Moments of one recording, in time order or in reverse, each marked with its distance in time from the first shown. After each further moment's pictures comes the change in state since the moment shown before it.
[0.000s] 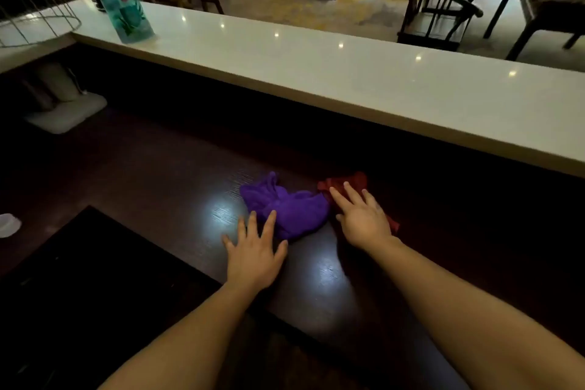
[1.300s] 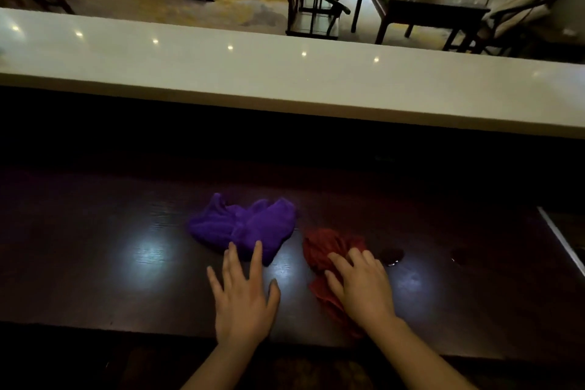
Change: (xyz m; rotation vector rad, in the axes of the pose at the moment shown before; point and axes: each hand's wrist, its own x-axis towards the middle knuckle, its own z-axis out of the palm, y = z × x) left_hand -0.013 -0.011 0.030 -0.026 0.117 0.328; right_hand -0.134 -0.025 0.069 -0.201 0.424 0.279
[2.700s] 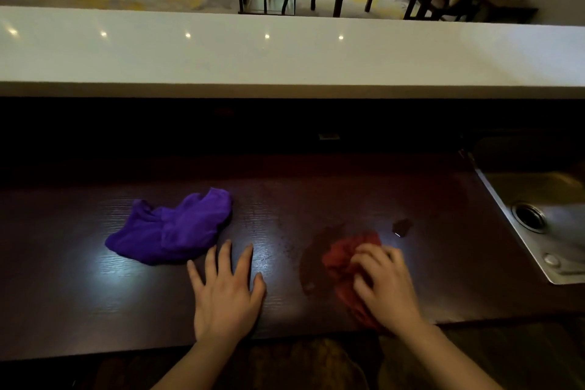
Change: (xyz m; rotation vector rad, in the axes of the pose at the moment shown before) left_hand -0.002 0.074 0.025 0.103 -0.067 0.131; right_hand -0.070 0.142 -0.017 0.280 0.028 0.125
